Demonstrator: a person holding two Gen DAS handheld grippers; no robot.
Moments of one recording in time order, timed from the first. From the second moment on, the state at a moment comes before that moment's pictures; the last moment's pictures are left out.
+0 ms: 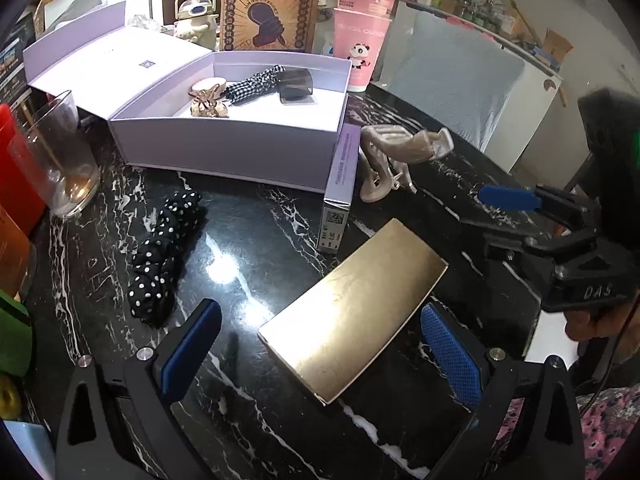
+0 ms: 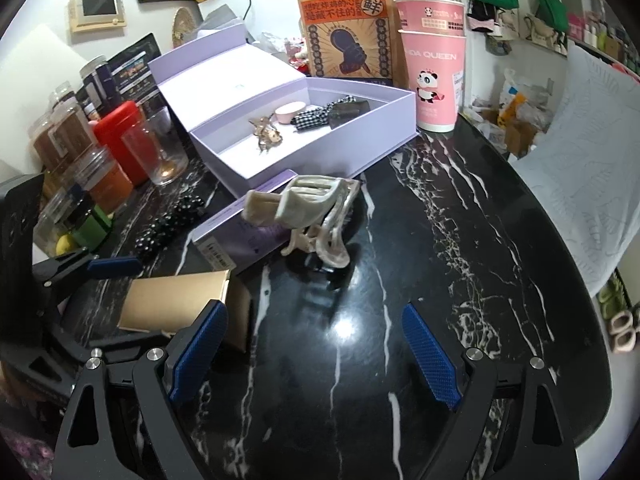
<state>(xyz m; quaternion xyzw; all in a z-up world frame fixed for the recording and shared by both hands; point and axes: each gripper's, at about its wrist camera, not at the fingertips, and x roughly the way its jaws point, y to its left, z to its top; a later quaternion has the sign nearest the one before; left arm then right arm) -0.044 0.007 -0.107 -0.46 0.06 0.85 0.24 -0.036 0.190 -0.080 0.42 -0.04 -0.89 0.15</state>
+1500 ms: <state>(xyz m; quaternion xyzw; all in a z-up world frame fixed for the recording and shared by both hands) -0.041 -0.025 -0.120 -0.48 0.00 0.86 0.18 -0.085 0.170 -0.097 0.41 0.02 -0.90 0.13</state>
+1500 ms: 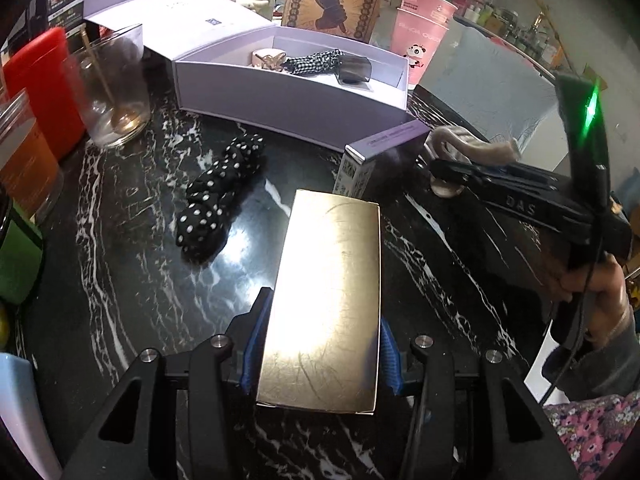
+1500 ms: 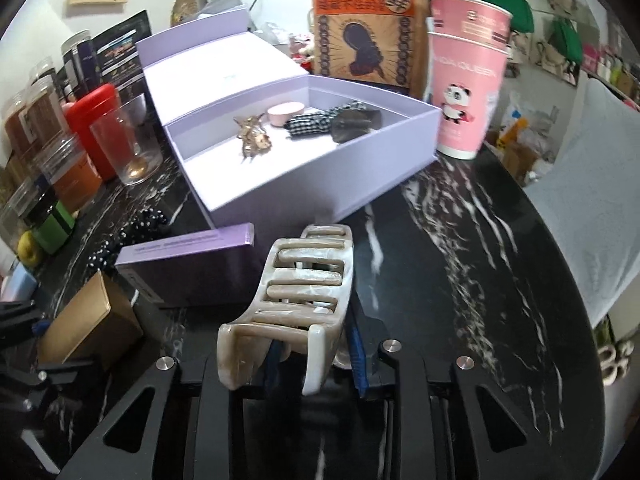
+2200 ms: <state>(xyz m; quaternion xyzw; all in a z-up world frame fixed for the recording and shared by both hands) -0.045 -0.004 -0.122 -0.46 0.05 0.87 0.16 -0.041 0.185 -0.101 0.42 -0.01 -0.89 0.15</state>
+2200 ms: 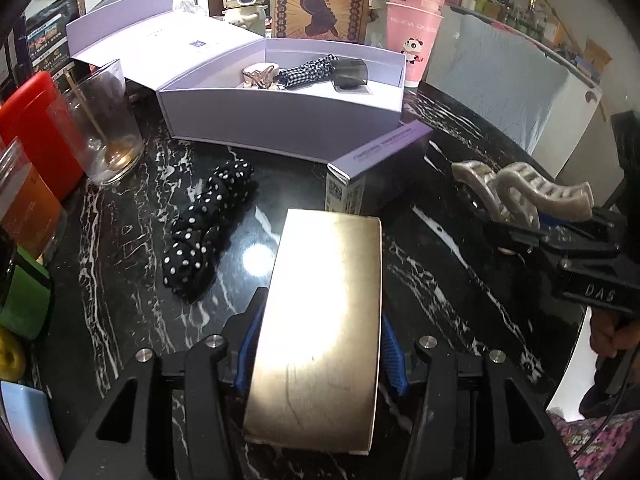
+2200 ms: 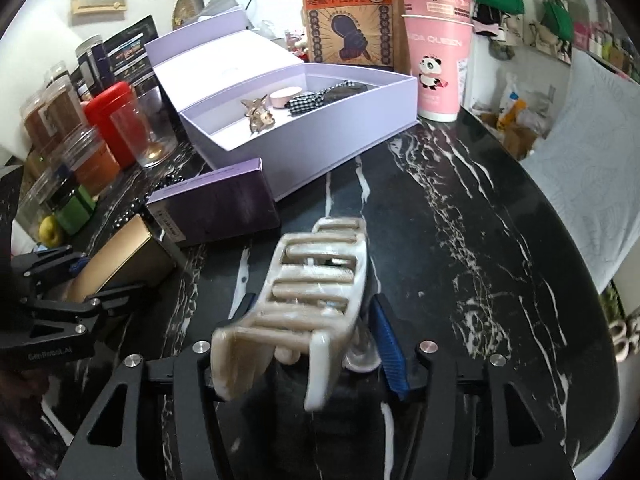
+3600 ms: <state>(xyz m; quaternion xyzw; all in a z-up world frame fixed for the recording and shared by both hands) -0.026 0.015 -0.085 -0.46 0.01 0.87 0.18 -0.007 0.182 -0.082 0.41 -0.03 -0.89 0.17</state>
